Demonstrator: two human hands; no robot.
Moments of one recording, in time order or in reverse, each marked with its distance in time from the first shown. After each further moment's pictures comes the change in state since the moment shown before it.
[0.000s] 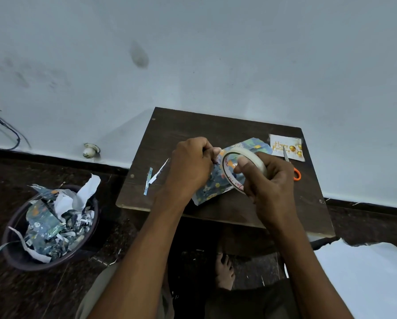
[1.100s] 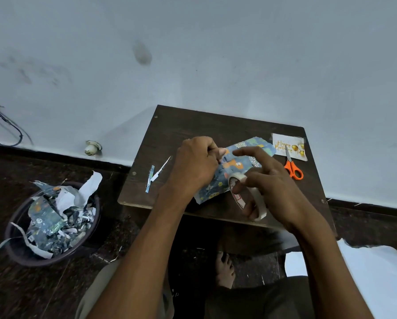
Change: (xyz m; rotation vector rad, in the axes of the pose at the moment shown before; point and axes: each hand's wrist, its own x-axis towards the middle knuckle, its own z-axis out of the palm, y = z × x) left_hand -0.002 0.010 -0.002 0.042 -0.064 -0.013; right_hand 0.007 -0.026 -0.022 -0.194 -0.388 0.483
